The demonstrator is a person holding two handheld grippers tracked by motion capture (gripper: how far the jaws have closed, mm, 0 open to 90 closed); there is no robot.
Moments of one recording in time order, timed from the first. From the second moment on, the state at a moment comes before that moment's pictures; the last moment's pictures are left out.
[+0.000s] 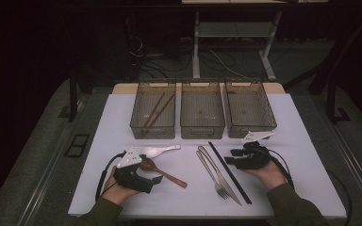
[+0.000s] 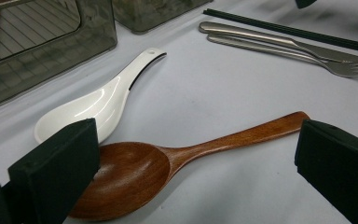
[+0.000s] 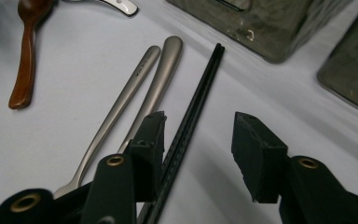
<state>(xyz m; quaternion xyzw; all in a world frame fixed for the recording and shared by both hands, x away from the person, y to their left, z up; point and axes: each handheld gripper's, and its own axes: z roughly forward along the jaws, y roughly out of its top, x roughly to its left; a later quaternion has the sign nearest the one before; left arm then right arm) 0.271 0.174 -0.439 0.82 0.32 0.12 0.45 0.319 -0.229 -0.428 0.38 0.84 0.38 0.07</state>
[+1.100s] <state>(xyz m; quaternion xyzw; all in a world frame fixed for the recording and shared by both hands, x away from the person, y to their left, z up) 0.272 0.174 -0.440 0.82 0.32 0.11 0.46 0.378 -0.167 -0.443 0.36 0.87 0.32 0.11</state>
